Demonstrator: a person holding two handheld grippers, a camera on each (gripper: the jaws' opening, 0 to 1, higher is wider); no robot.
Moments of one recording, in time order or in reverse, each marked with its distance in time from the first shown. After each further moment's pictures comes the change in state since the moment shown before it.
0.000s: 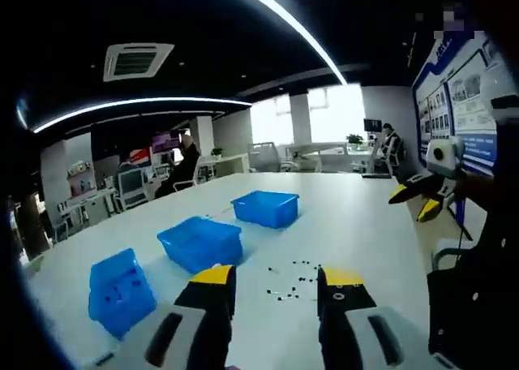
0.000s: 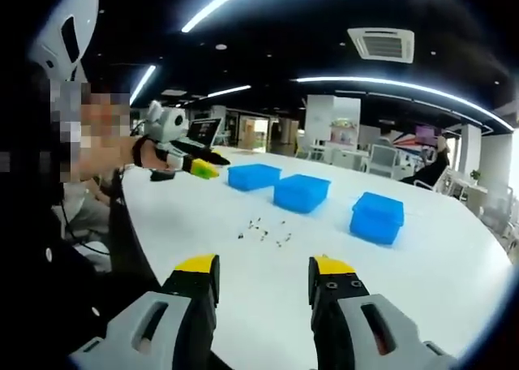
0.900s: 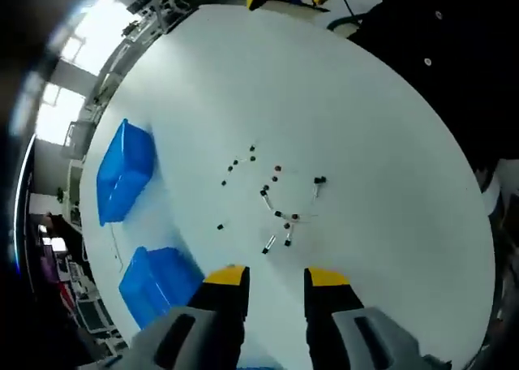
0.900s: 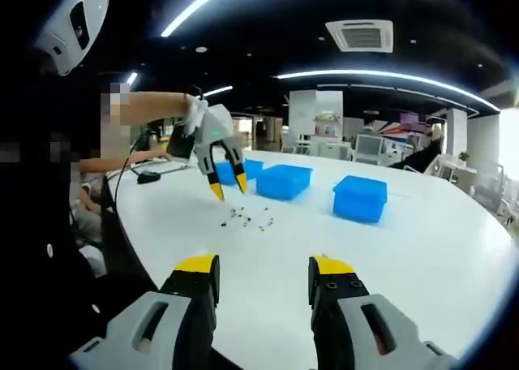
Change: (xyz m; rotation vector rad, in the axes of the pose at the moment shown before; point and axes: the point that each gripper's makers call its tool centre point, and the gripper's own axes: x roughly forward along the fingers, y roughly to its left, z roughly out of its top) left arm 0.084 -0.004 -0.070 1.026 0.807 -0.629; right arm -0.011 -0.022 -0.025 0.083 0.009 -0.070
